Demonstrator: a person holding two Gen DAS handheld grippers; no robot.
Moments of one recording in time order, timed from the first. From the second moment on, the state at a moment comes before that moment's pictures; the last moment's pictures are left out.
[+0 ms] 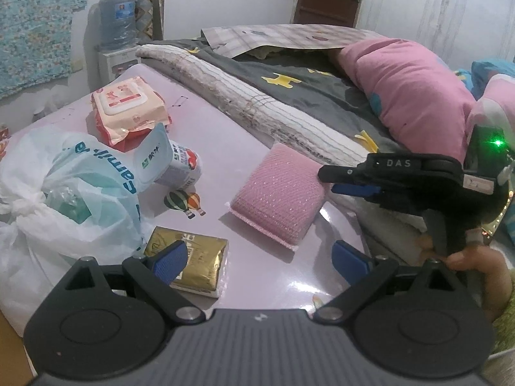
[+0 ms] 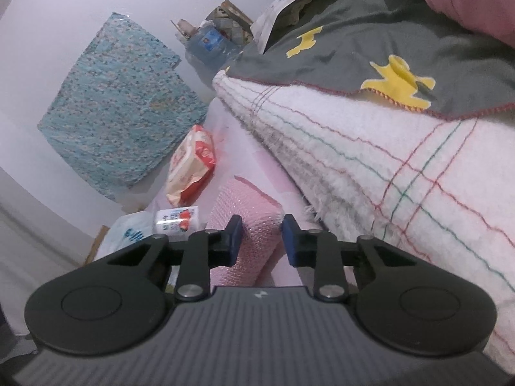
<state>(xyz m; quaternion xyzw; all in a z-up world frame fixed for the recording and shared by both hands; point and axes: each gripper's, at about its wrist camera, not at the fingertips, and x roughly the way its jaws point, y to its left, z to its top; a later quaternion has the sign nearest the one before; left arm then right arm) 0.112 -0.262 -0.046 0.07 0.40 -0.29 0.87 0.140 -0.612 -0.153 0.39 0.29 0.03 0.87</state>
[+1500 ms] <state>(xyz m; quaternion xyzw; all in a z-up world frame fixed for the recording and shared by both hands) 0.098 -0.339 -0.089 0.21 0.40 -0.36 0.82 0.054 -0.631 -0.180 0.48 0.33 0.12 0.81</state>
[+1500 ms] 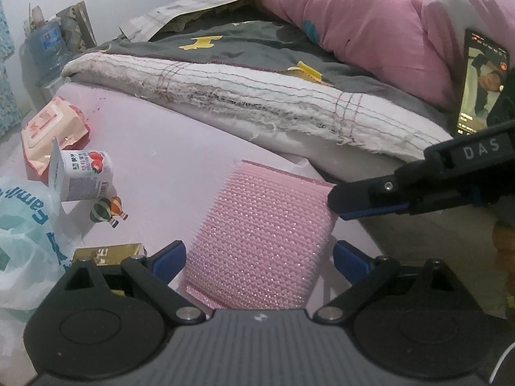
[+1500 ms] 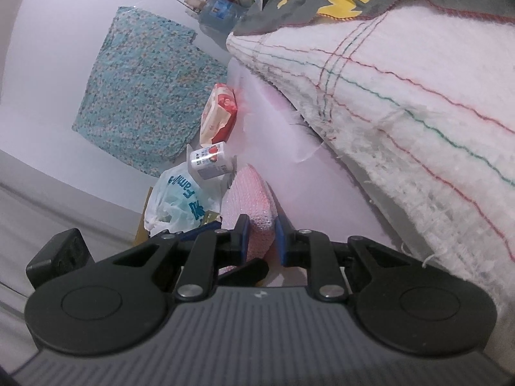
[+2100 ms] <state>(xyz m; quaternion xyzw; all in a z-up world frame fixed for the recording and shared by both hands) 0.105 -0.334 -0.093 0.19 0.42 -0.35 0.82 0.064 -0.622 -0.190 0.51 0.31 0.12 0.79</state>
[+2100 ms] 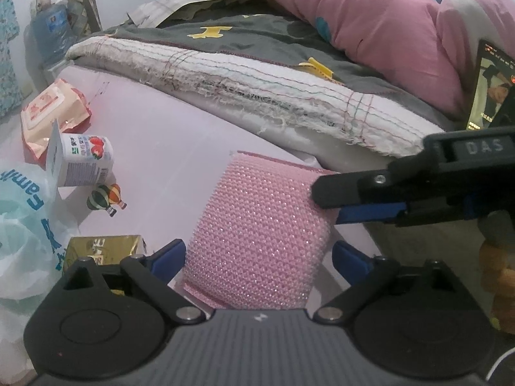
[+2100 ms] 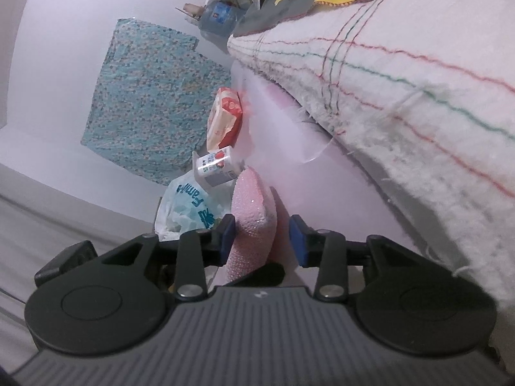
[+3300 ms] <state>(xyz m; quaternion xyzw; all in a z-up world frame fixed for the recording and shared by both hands) 0.038 -0.123 0.041 0.02 0.29 -0.20 0.93 0.106 -0.434 -0.003 0.33 0.27 0.39 0.82</state>
